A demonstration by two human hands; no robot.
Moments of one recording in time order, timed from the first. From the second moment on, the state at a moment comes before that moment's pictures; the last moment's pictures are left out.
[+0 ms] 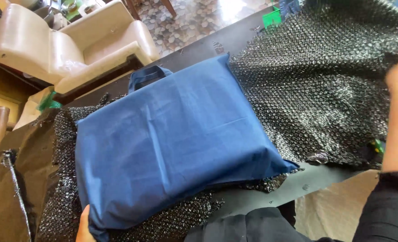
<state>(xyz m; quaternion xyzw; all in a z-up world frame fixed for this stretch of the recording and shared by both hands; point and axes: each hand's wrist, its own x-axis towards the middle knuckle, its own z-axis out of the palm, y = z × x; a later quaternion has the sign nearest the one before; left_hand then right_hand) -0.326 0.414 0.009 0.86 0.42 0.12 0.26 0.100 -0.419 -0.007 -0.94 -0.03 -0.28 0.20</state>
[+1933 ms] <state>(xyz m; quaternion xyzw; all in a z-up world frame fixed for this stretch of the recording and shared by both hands) -0.409 0.464 -0.013 0.65 0.69 0.22 0.22 -0.006 -0.227 -0.077 -0.88 -0.22 -0.05 0.41</state>
